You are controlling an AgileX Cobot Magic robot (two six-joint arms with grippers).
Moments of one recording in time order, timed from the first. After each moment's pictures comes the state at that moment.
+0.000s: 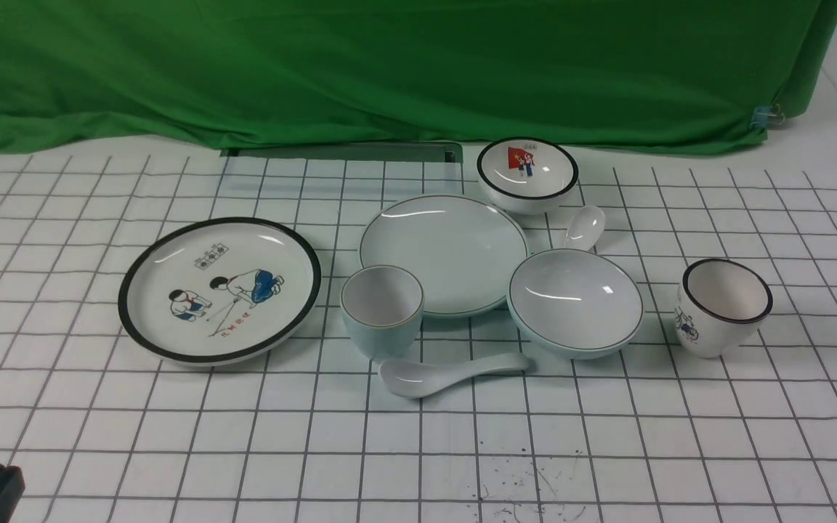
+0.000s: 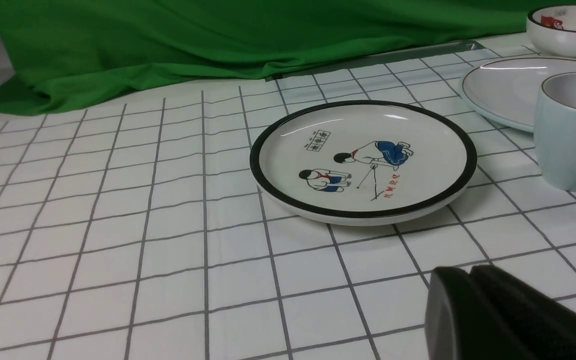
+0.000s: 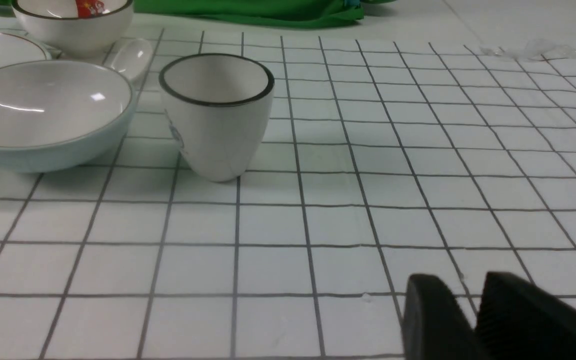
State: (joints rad) right arm -0.06 0.02 0.01 0.00 0.25 -0.02; left arm -0.08 0.00 0.01 -0.02 0.23 0.13
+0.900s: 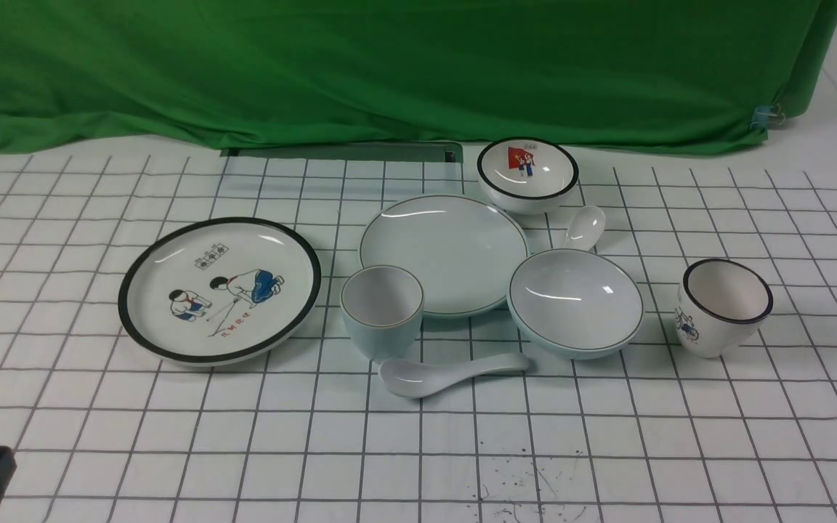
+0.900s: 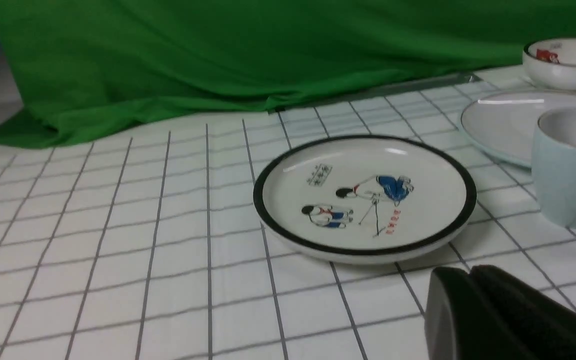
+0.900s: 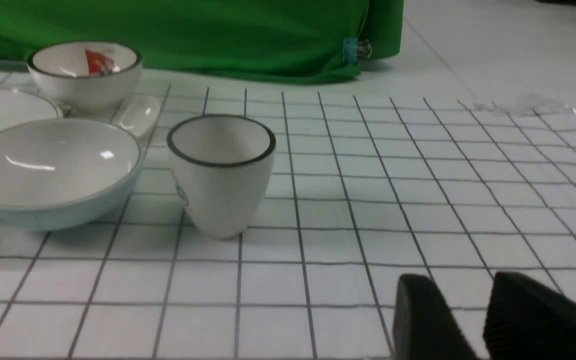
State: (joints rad) right arm -0.06 0.02 0.01 0.00 0.12 -0.02; left arm -0.08 0.00 0.01 -0.02 0.13 0.13
